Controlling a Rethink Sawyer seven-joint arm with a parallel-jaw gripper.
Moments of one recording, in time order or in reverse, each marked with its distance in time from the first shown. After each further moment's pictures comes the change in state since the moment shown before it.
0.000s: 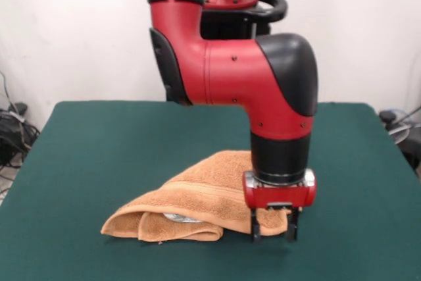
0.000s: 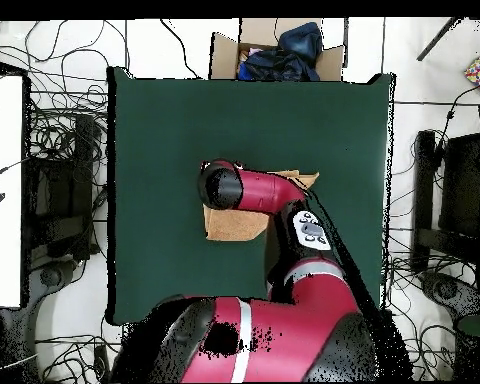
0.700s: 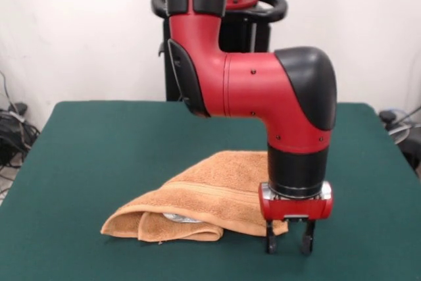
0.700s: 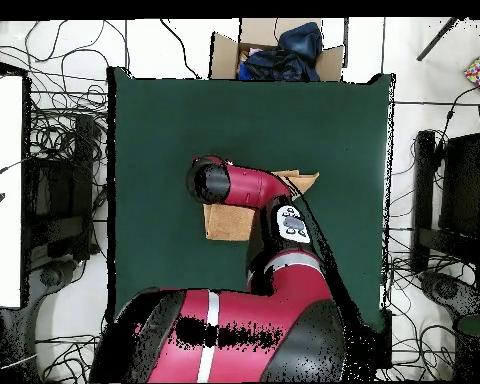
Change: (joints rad) arm 0.070 0.060 -0.036 -0.062 0.080 0.002 0.000
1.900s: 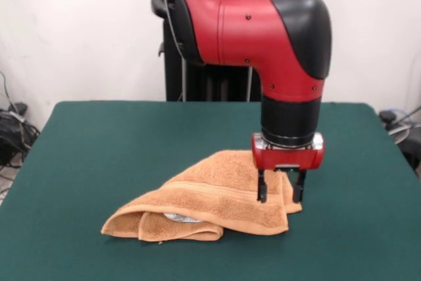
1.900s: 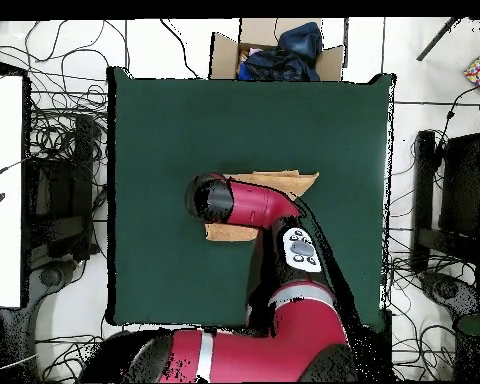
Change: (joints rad) arm -0.001 -0.163 -0.029 0.185 0.001 0.055 0.000
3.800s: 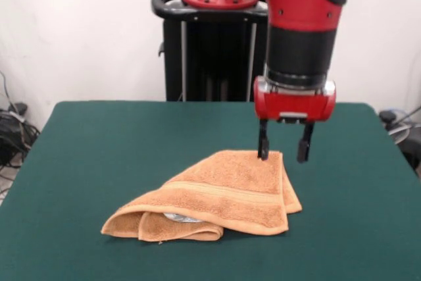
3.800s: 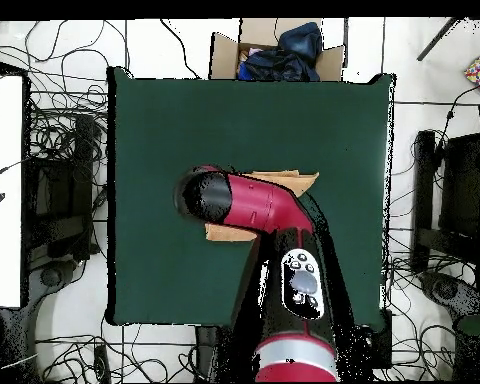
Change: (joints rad) arm 0.054 -0.178 -0.078 0.023 0.072 0.133 0.000
